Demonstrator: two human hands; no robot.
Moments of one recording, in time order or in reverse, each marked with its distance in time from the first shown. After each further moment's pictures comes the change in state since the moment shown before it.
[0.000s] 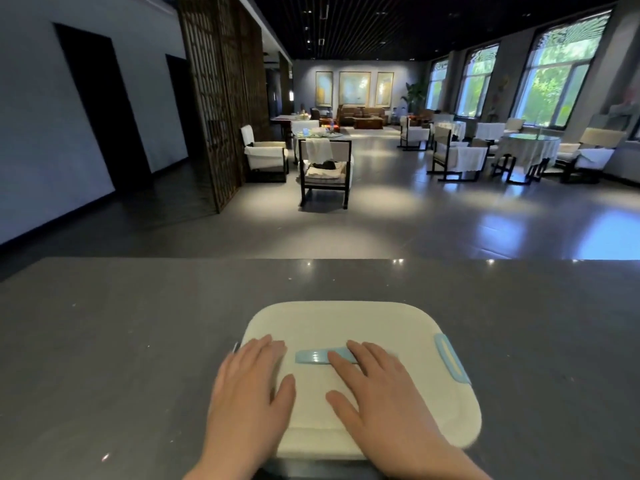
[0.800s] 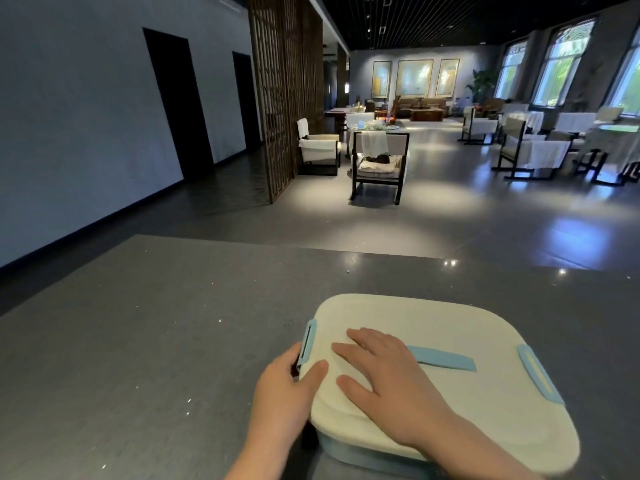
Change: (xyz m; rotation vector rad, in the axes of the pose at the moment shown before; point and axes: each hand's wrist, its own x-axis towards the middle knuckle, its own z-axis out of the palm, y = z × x) left_hand -0.009 -0.033 -0.018 -0.657 0.008 -0.403; right_hand 0.038 -0.051 0.003 0.249 -0.186 -0.272
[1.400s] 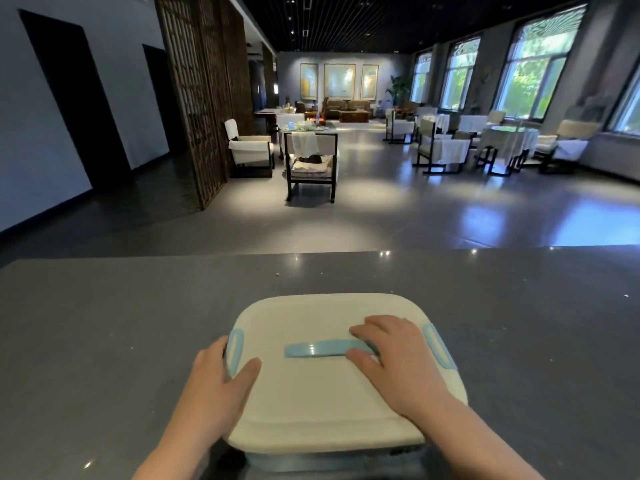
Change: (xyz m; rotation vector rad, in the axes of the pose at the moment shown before) left_hand 0.028 0.005 0.009 0.314 -0.055 0.139; right_hand -0.044 0.081 -0.022 -0.044 0.364 0.286
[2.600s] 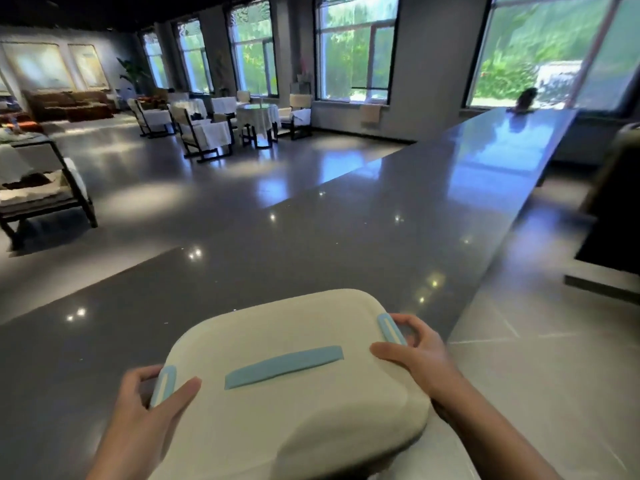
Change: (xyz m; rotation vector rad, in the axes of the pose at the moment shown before) left_hand -0.119 0.181 0.161 -0.381 -0.549 -0.054; right_hand -0.280 0.145 -0.185 0.860 0.574 1.087
